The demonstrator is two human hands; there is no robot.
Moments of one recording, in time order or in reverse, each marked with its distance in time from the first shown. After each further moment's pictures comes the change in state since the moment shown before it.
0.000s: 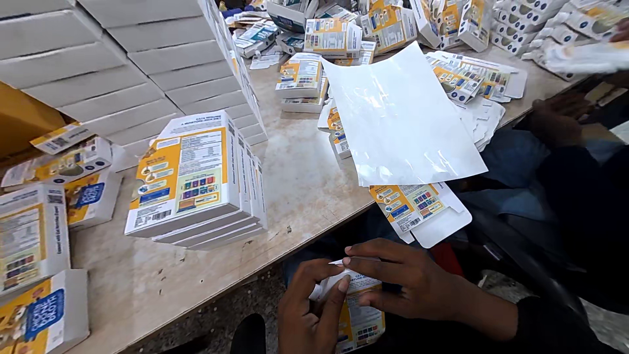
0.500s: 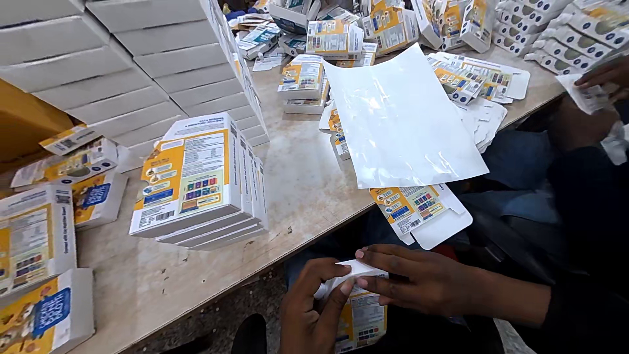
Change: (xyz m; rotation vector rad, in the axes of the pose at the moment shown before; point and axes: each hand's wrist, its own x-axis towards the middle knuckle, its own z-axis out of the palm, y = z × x) left_hand 0.005 0.006 -0.002 -0.097 -0.084 -0.036; right_hand -0.016 0.013 -0.025 -0.266 -0.214 -0.268
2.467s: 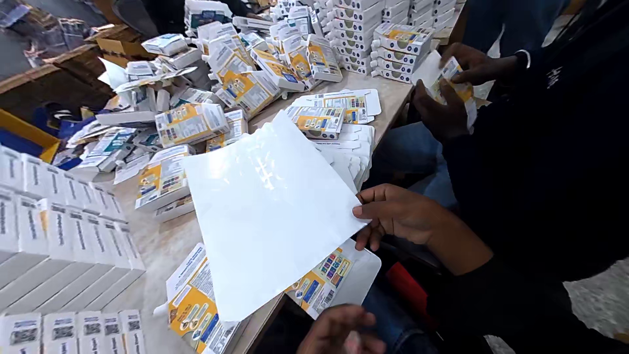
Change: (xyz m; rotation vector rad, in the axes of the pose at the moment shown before) left_hand 0.062 0.022 0.089 -0.539 -0.612 -0.345; right_hand -0.044 0.060 -0.131 1.369 0.666 0.978
